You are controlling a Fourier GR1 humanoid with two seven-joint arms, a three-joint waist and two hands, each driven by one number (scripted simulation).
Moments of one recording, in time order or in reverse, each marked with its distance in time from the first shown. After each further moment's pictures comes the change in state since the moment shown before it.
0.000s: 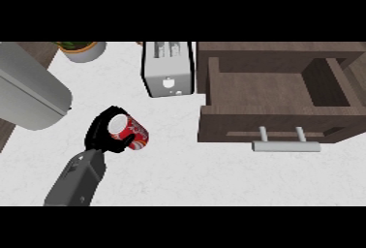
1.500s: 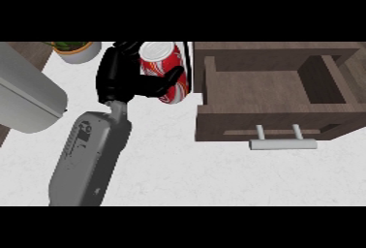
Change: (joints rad) left arm -0.137 -0.098 -0.366 -0.901 0.029 0.733 0.673; right arm 0.030 -0.005 0.030 -0.018 -0.023 -0.033 -0.015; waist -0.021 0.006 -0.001
